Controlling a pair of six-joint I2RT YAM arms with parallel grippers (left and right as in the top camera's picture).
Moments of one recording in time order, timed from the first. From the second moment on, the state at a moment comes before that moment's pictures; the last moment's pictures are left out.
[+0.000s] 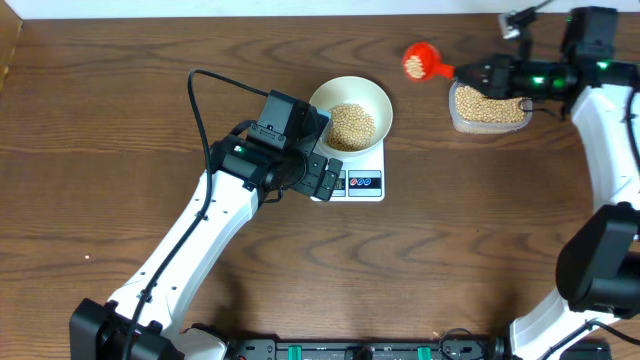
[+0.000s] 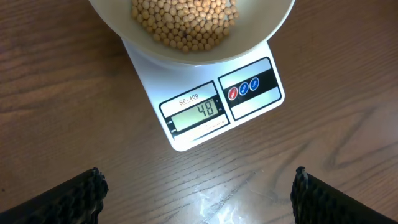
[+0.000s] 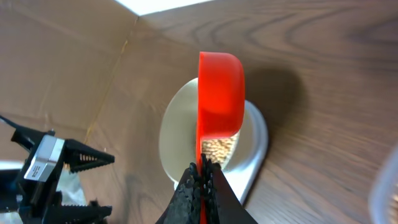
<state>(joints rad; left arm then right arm) -0.44 1.49 1.22 -0.84 0.16 -0.04 -0.11 1.86 1.61 -0.73 -1.01 -0.04</state>
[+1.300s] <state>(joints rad) -0.44 1.49 1.22 -0.84 0.16 -0.04 0.15 1.86 1.61 -0.74 -0.78 -0.26</state>
